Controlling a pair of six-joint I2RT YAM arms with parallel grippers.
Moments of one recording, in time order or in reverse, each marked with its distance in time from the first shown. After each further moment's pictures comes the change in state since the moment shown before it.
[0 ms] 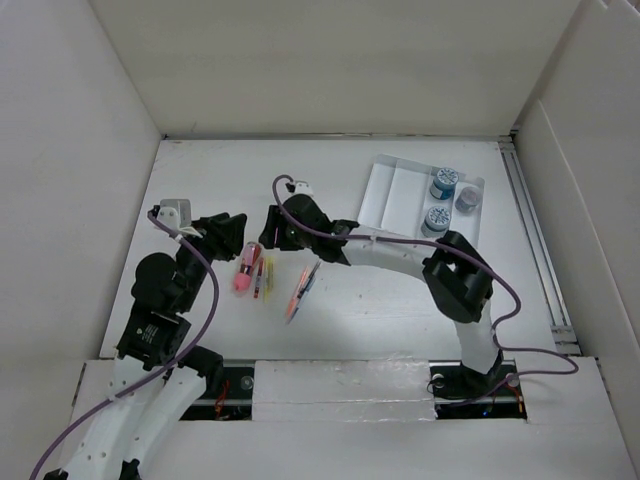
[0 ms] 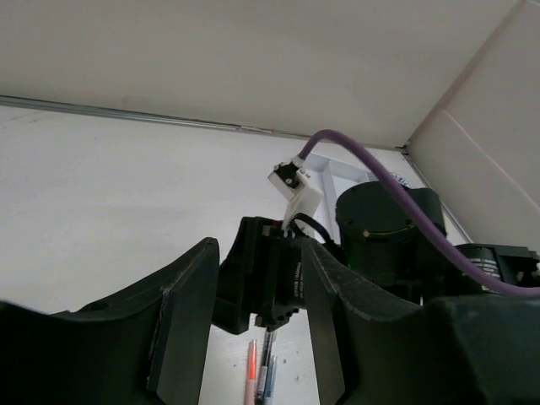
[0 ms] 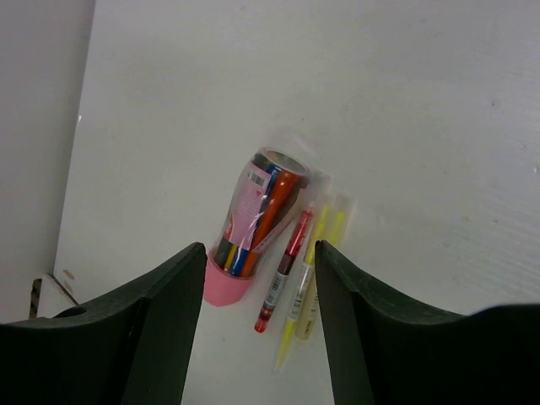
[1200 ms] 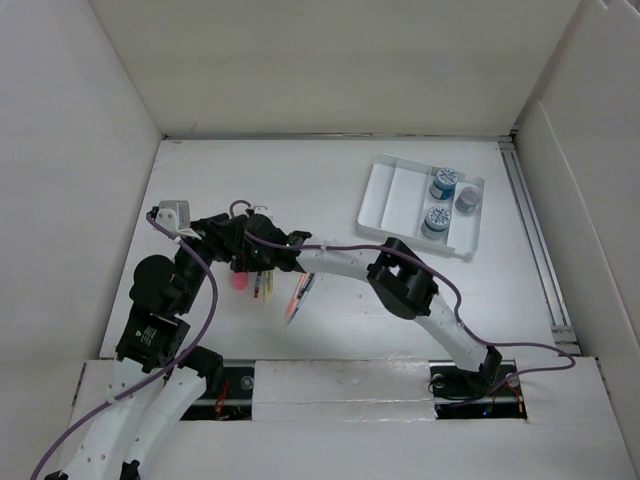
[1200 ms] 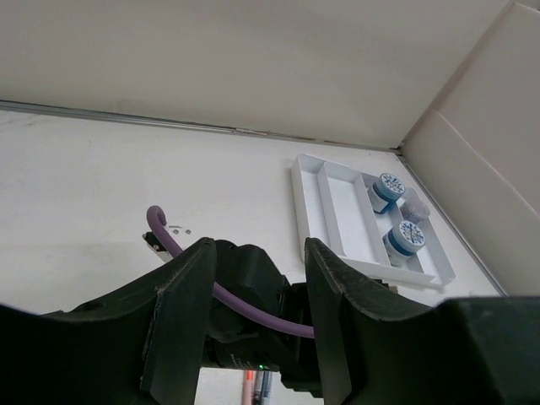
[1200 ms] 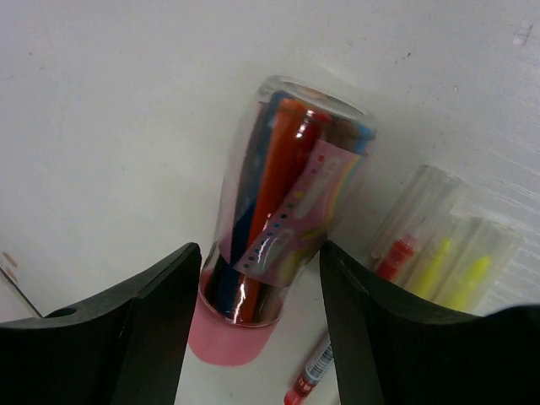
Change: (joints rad) left arm 0.000 -0.018 0.000 0.001 0.009 -0.004; right arm 0.101 0.410 0.440 -0.199 -0.060 0.015
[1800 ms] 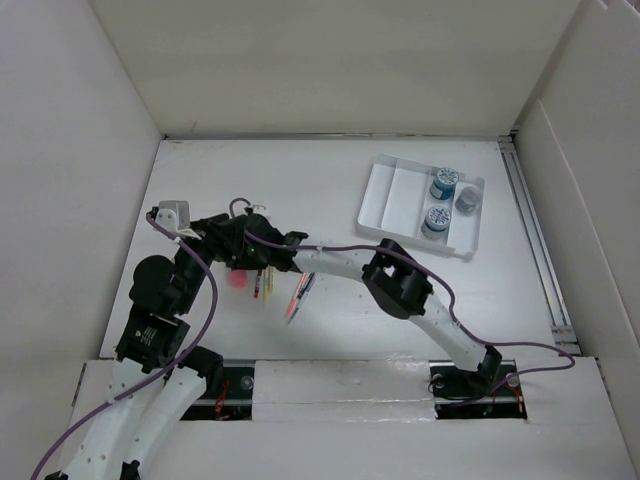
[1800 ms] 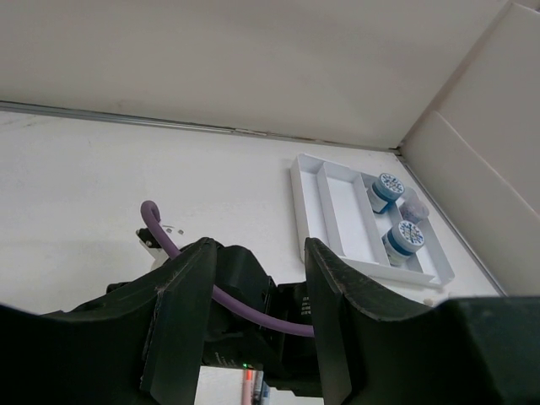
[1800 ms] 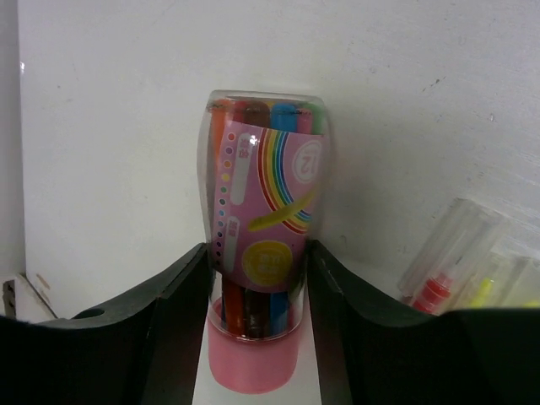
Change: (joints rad) left arm 0.000 -0.002 0.000 0.000 0.002 0.000; right arm 0.000 0.068 0.078 0.018 0.000 0.064
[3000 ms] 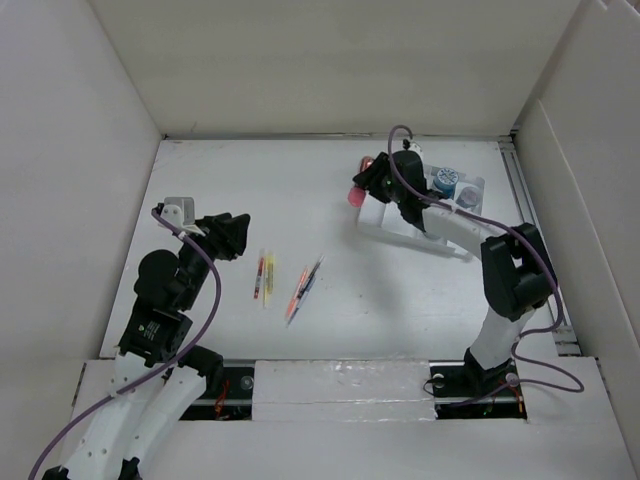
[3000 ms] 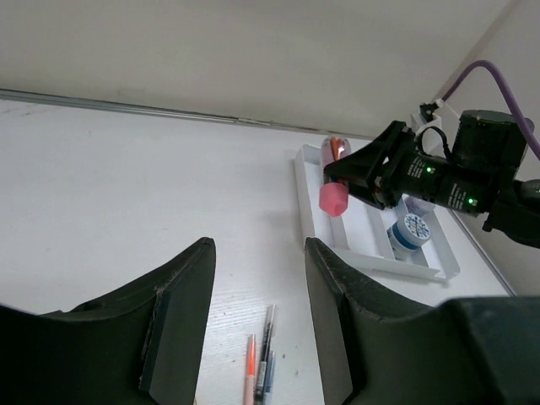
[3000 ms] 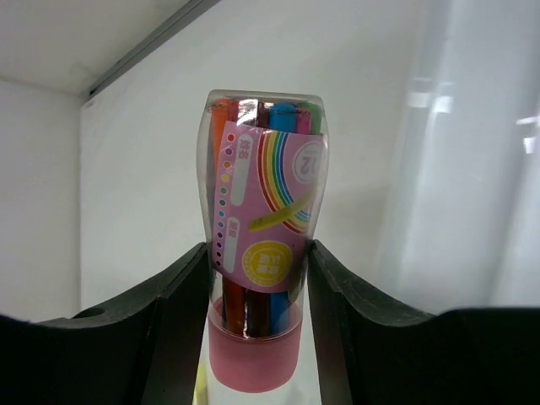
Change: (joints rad) left arm 0.000 0.031 0.000 0.000 0.002 0.000; right arm -0.586 -0.677 -0.773 0.364 -0.060 -0.022
